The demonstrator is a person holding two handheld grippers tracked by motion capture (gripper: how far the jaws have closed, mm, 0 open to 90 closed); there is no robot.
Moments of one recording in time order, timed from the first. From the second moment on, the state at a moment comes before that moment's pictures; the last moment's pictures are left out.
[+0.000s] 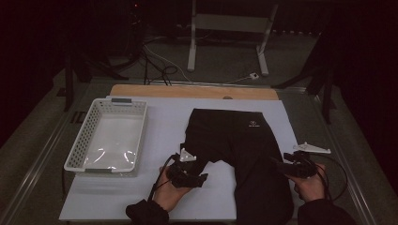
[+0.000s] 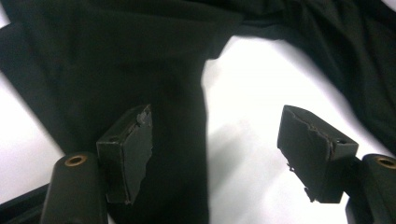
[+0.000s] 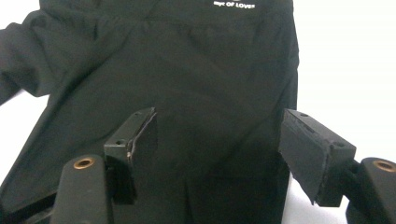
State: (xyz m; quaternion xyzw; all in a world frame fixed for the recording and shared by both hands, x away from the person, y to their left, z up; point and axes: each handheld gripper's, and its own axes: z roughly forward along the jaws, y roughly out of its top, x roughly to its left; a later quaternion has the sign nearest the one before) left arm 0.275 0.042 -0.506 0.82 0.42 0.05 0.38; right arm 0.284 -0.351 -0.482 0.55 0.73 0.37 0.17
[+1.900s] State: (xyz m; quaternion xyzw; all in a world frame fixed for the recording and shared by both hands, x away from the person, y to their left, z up) left arm 0.277 0.053 -0.459 0.81 0.39 0.07 0.44; right arm 0.285 -0.344 -0.493 0.54 0.74 0.36 0.18
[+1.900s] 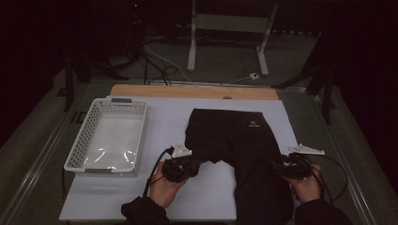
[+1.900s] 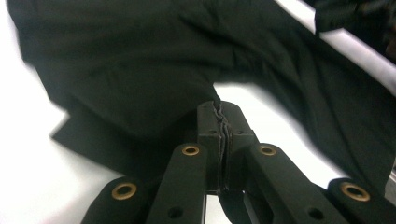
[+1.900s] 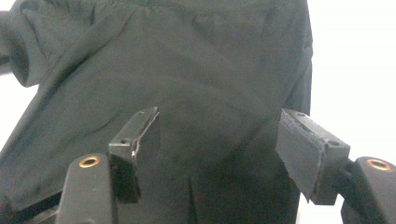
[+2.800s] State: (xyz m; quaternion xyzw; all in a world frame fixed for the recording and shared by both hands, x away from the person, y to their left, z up) left arm 0.397 0.057 -0.462 0.76 0.49 0.10 0.41; right arm 0.285 -0.347 -0.494 0.54 0.74 0.36 0.17
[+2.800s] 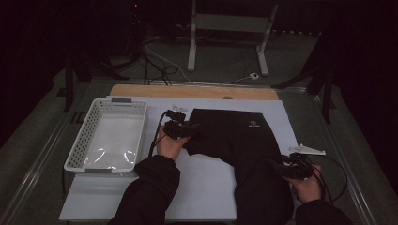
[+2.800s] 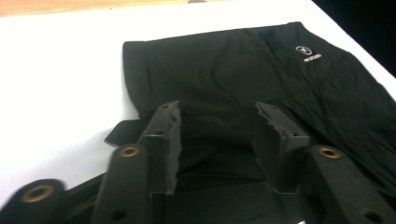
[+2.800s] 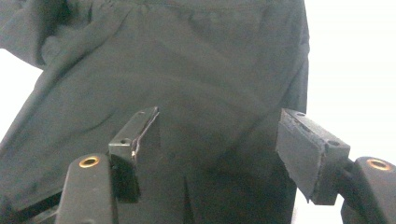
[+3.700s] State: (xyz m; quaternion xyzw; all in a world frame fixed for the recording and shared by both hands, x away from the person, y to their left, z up) left arm 0.345 0.052 -0.519 0.81 0.46 0.11 0.33; right arm 0.284 -0.345 -0.493 0.54 0.74 0.36 0.18
